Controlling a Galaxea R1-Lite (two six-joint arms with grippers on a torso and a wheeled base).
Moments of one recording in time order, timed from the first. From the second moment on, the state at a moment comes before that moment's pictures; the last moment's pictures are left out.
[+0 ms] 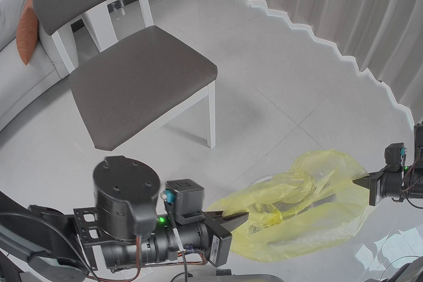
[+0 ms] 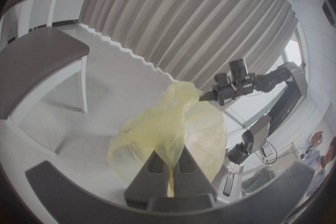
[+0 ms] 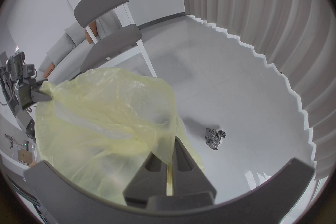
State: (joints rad) left arm -0.95 1.62 -0.58 -0.67 -0.10 -0.26; right arm 0.18 1.29 -0.50 -0.16 0.17 -0.06
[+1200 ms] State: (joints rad) left arm -0.92 2.19 -0.46 -1.23 -0.13 -0.26; right arm 0.21 1.76 -0.45 -0.58 0.18 -0.11
